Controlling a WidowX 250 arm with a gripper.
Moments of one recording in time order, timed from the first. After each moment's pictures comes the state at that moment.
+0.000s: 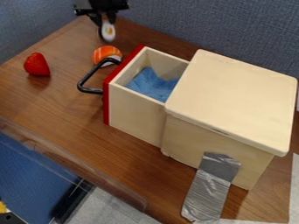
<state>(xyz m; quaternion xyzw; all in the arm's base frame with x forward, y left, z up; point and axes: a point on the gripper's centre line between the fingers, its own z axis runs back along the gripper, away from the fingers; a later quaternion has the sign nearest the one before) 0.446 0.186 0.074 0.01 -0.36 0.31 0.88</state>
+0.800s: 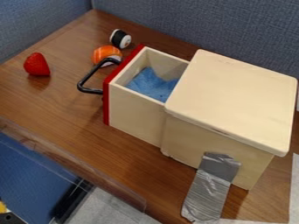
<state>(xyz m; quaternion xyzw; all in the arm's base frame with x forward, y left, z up) 0.400 0.173 0.169 -0.10 -0.30 0.21 0.93</state>
